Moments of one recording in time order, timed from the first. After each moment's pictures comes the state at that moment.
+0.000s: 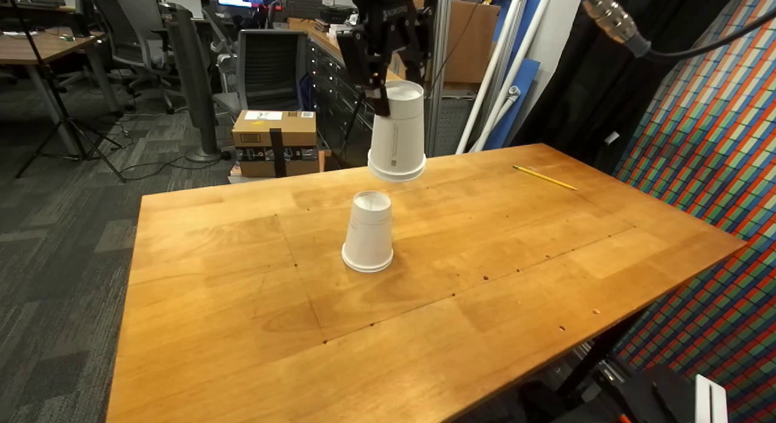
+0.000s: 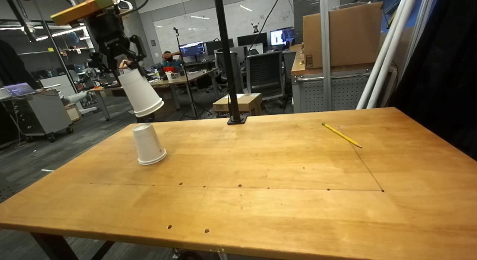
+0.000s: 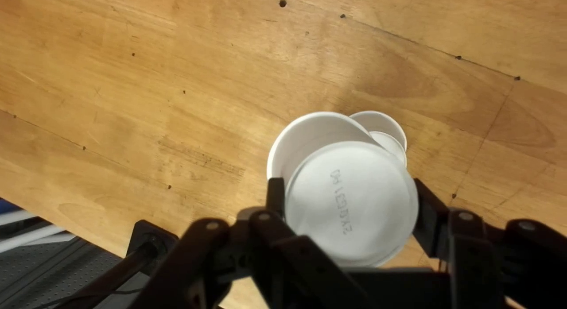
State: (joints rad) arm 0.24 0.06 0.24 -1.75 -0.25 1.66 0.07
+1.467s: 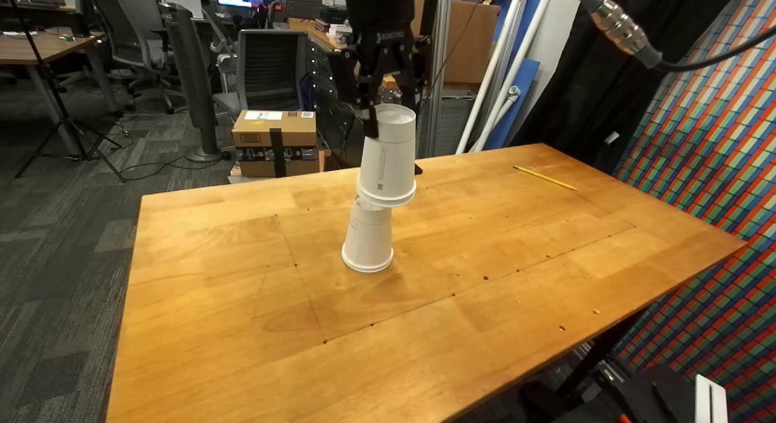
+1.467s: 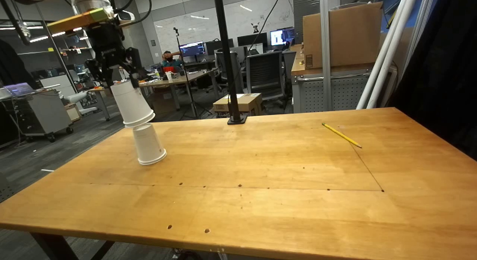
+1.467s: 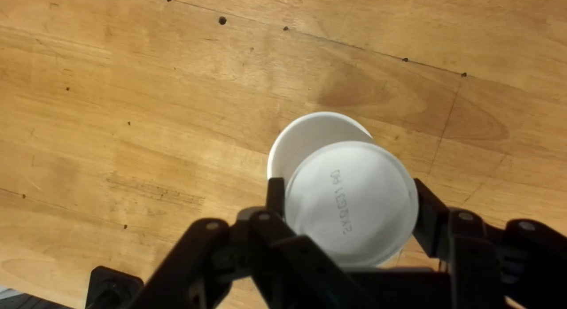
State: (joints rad) arm 0.24 0.05 0.23 -1.82 -0.13 1.70 0.14
